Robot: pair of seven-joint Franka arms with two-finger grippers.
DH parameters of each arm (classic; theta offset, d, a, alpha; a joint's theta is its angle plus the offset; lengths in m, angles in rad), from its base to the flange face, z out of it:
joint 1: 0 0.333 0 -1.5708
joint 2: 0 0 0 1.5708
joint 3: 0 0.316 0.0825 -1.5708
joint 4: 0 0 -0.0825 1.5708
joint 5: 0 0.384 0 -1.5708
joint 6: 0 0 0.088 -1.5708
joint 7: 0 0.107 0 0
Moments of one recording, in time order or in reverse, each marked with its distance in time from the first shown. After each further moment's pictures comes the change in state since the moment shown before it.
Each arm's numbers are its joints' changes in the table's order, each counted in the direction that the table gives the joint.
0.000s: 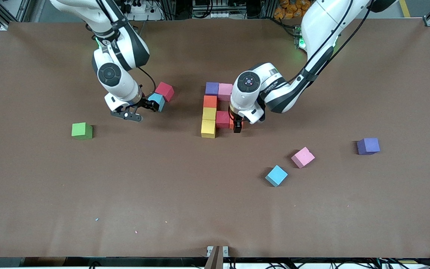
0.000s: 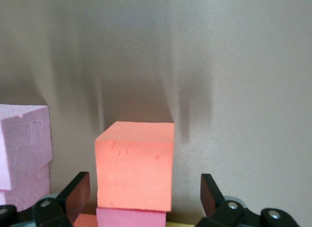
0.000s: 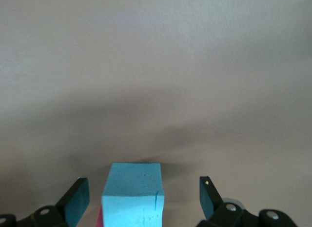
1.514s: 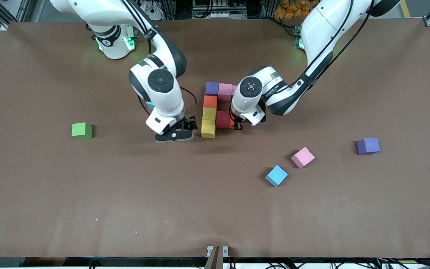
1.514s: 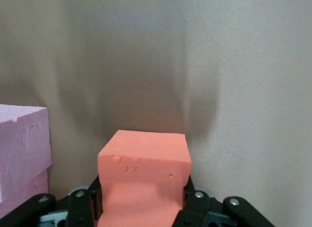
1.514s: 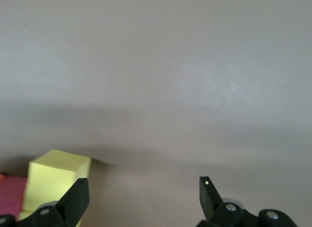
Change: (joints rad) left arm 0.011 0.055 0.001 0.011 -0.025 -0.034 0.002; right arm 0.064 0.290 0.086 -0.641 -0.248 0.191 -0.117
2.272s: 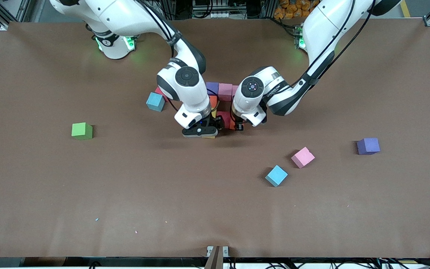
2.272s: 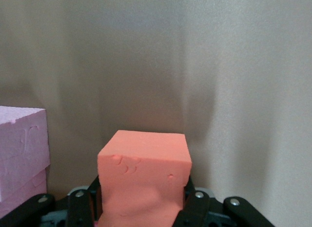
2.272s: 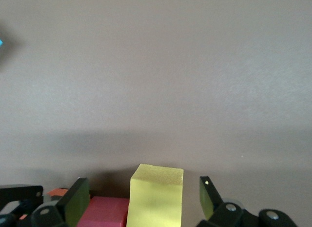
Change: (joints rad) left arm 0.007 -0.007 -0.001 0.000 -0.004 0.002 0.013; right arm 0.140 0.154 0.007 -0.099 0.004 -0.210 0.304
